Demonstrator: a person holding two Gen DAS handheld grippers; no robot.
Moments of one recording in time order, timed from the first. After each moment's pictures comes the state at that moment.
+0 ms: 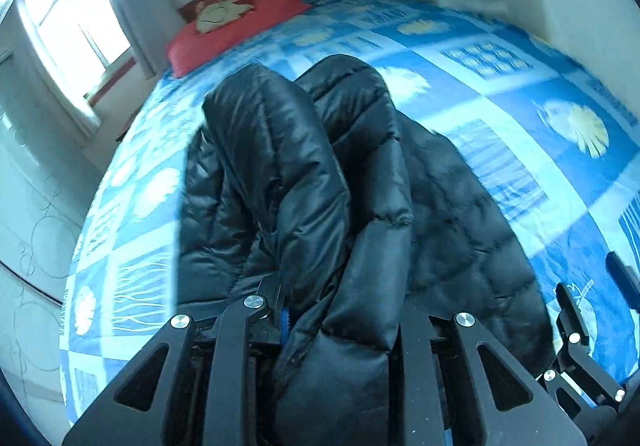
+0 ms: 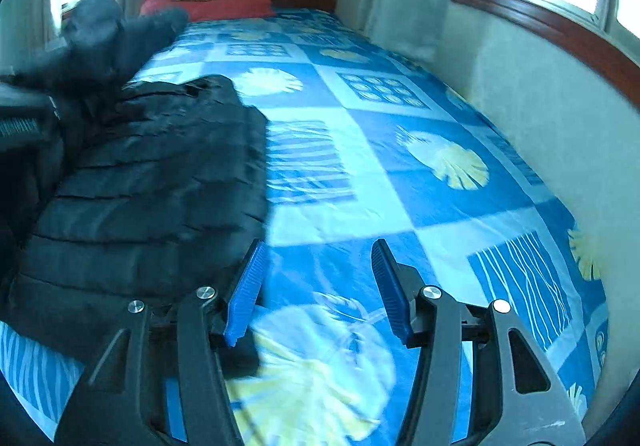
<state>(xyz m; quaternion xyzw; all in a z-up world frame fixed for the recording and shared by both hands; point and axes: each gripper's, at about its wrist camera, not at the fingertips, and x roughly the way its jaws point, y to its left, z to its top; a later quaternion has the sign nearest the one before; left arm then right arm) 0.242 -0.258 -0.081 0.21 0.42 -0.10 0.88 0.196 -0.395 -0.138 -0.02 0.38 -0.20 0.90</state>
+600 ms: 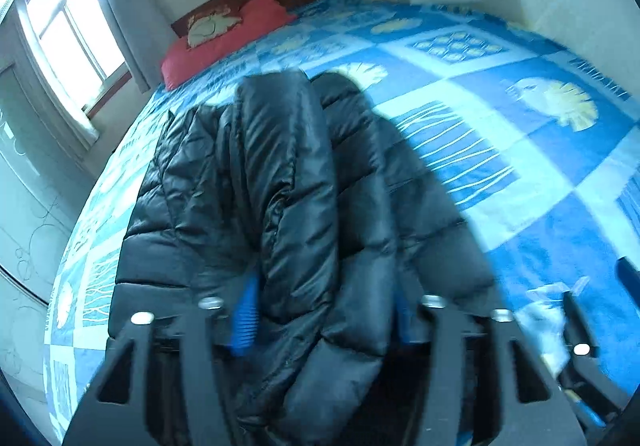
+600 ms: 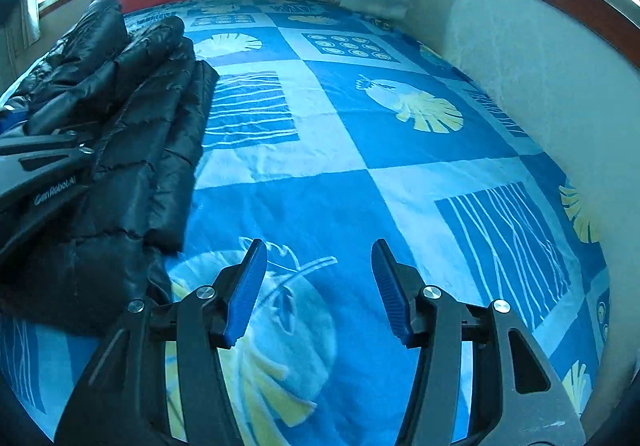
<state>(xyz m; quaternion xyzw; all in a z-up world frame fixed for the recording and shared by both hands) 0.203 -0.306 -0.114 0.21 0.38 -0.10 0.89 0.145 -0.416 -0.163 0.00 0.41 -0.23 0.88</state>
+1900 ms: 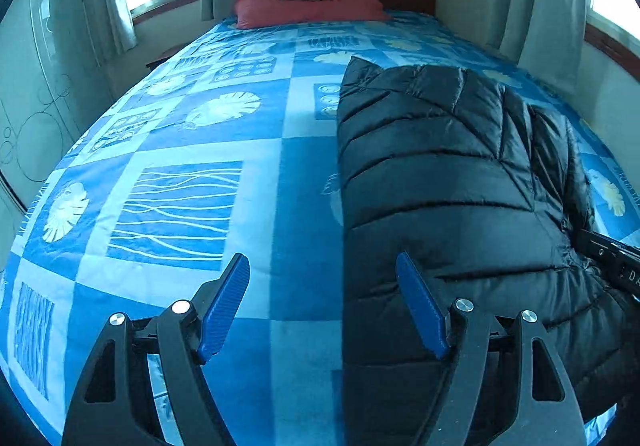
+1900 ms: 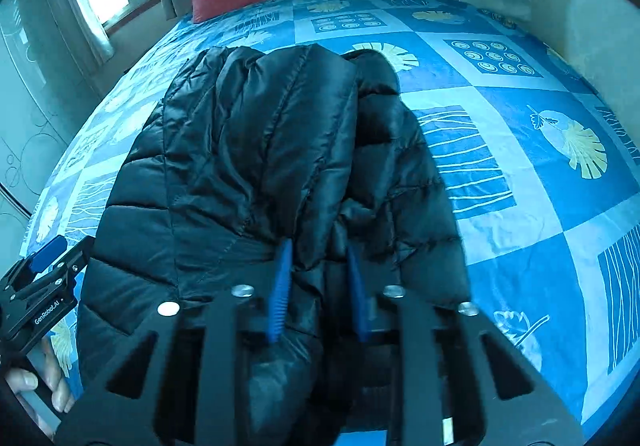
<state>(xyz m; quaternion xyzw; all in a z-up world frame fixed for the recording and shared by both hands) 0.238 -0.065 -0.096 0.03 0.41 -0.07 0.91 0.231 -0.323 -0.110 0.12 0.43 -0.05 0.89</state>
